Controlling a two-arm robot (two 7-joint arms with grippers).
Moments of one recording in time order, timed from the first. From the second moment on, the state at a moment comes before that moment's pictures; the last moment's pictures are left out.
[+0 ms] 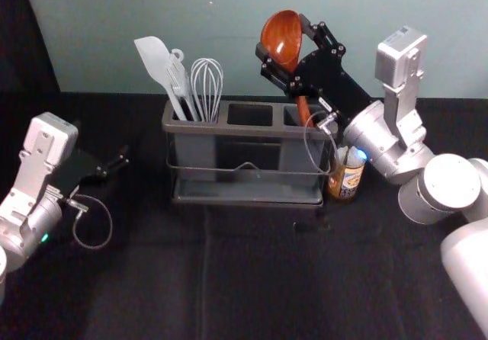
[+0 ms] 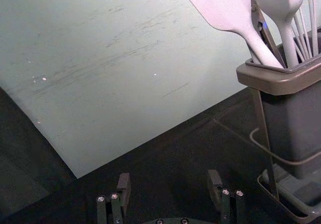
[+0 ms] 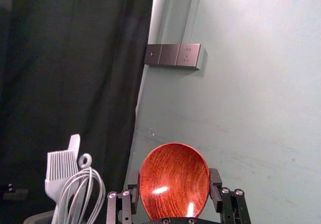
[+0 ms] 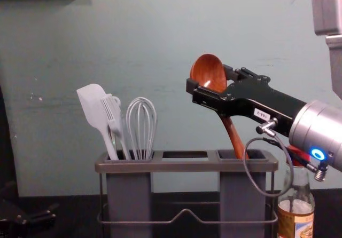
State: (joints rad) left arm -0.20 0.60 0.45 -1.41 -0.25 -0.12 0.03; right arm 0.46 0.18 -0.34 -1.23 0.18 -0.38 0.42
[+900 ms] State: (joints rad) left arm -0.20 0.60 0.45 -1.41 -0.25 -0.12 0.03; right arm 0.42 0.19 -0.33 -1.27 0.17 -0.38 0.40
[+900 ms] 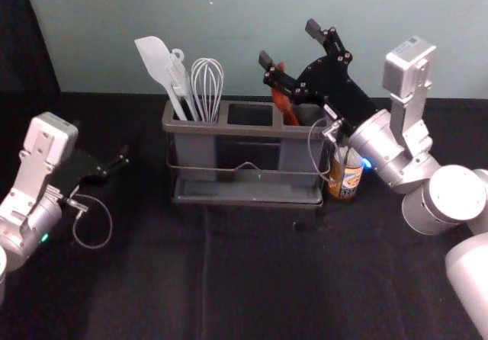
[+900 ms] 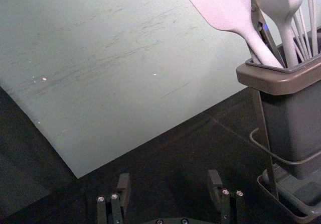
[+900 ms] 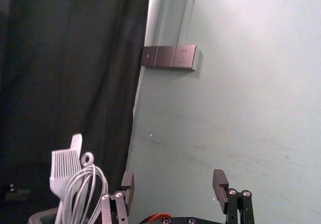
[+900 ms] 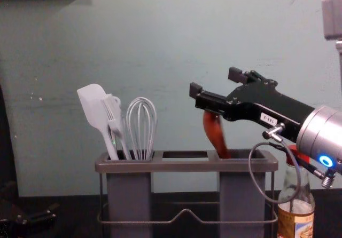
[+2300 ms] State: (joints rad) left arm -0.20 0.60 0.45 -1.41 -0.25 -0.12 0.03; right arm -0.09 0.42 -0.11 -1.84 0.27 0.06 0.26
